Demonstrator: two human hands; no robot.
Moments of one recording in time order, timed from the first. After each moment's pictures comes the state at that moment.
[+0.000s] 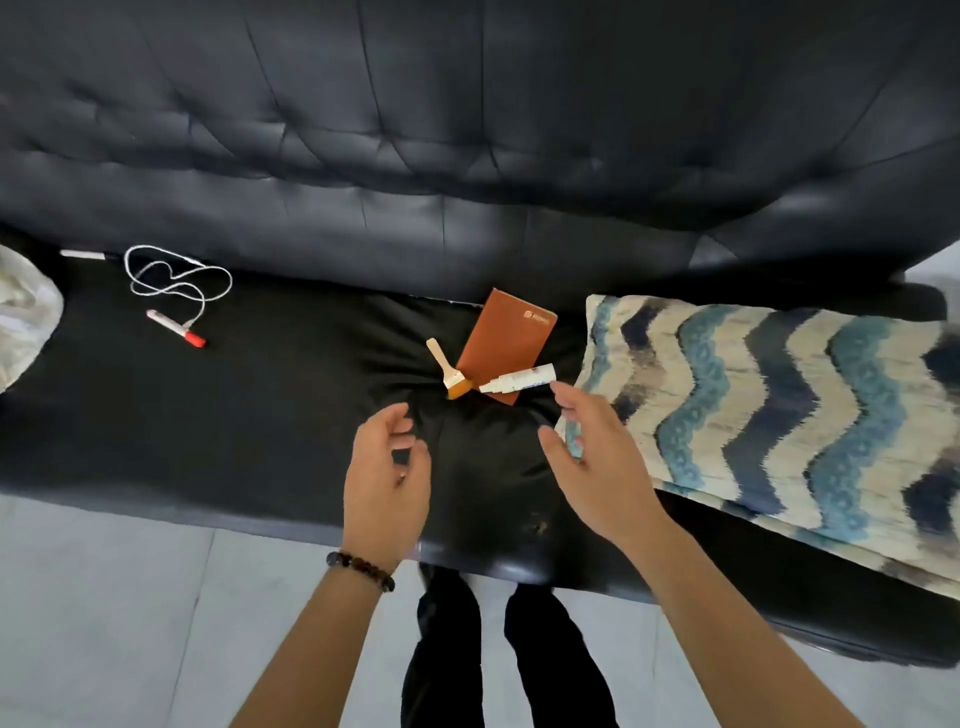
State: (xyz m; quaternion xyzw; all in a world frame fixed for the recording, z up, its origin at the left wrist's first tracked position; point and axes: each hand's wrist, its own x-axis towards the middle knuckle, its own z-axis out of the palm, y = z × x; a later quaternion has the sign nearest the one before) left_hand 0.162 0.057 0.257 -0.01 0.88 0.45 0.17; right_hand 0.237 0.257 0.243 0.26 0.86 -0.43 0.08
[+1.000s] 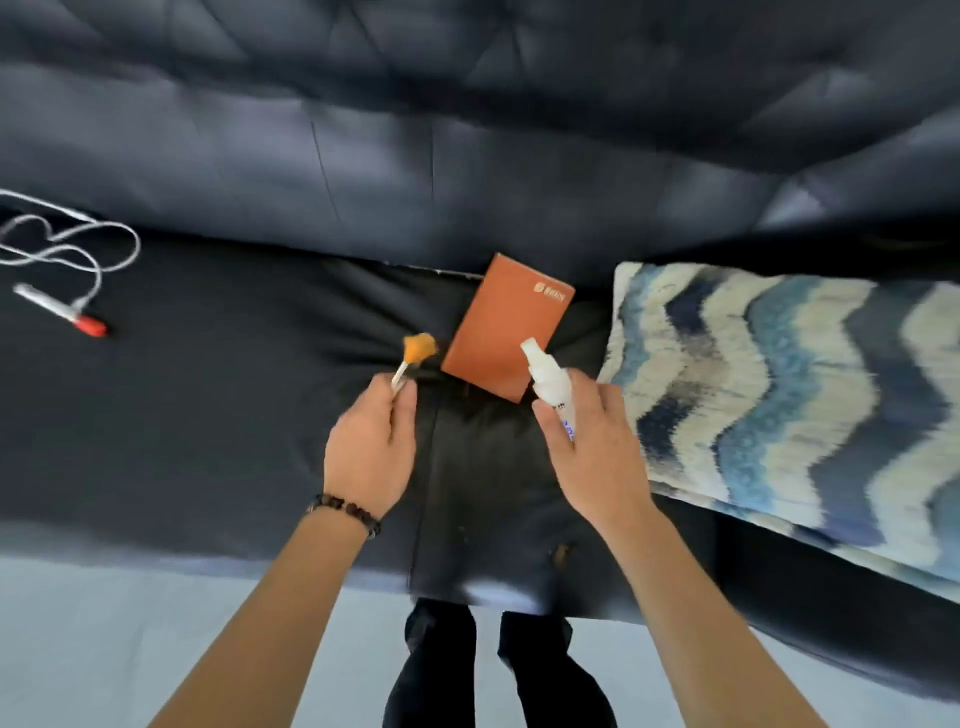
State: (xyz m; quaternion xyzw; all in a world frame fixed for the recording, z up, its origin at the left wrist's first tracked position) left_hand 0.073 0.045 0.084 0.10 0.91 0.35 0.20; right_hand 0.181 0.233 0.086 0.32 0.90 -0.30 0.10
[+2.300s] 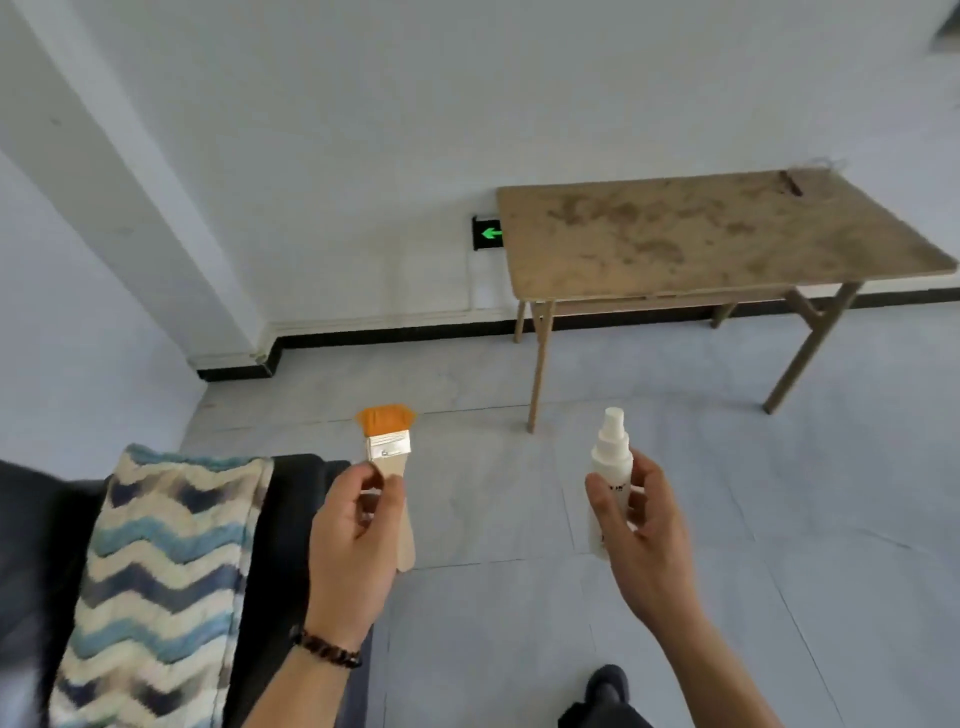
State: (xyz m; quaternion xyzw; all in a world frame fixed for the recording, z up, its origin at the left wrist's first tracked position) left_hand 0.594 0.087 0.533 0.67 0.48 0.34 0.46; right_hand 0.790 -0.061 0.499 0.78 0.23 -0.20 -0.55
